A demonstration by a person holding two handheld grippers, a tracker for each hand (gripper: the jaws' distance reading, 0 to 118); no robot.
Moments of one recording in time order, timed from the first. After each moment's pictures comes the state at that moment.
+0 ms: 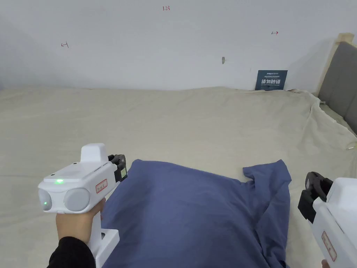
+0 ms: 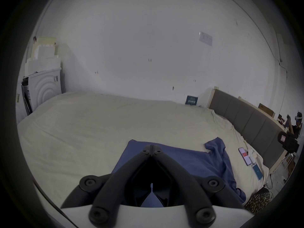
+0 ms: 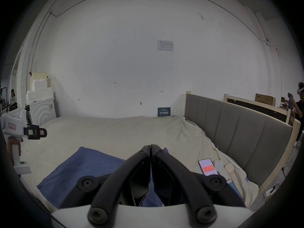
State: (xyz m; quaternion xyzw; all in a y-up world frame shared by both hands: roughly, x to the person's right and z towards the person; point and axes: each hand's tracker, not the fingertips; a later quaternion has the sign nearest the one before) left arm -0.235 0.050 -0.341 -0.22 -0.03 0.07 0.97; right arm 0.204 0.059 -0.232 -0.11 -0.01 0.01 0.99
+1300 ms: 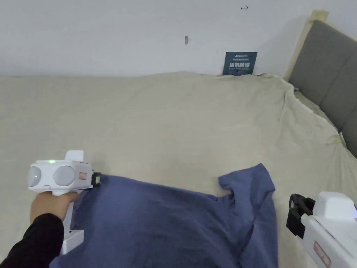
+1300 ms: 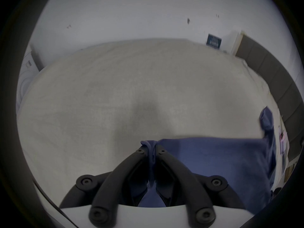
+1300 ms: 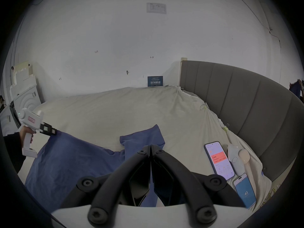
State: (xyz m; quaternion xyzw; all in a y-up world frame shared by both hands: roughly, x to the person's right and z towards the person) left arm -0.229 -0.078 -0.584 -0.42 -0.04 0.04 0.91; right arm 0.246 -0.019 -0.380 -0.25 -0.05 -0.01 0.97
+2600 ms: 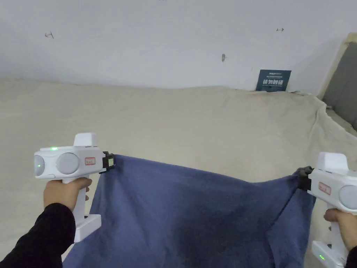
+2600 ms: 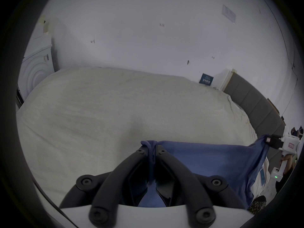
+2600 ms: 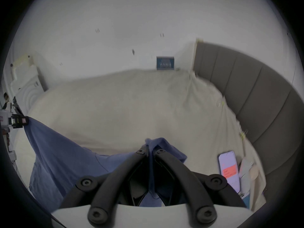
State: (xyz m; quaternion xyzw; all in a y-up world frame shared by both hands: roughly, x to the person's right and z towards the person) left arm -0.287 0.034 -0.478 -0.33 -0.02 0.10 0.94; right arm 0.255 0.041 -0.451 -0.29 0.02 0.01 0.96
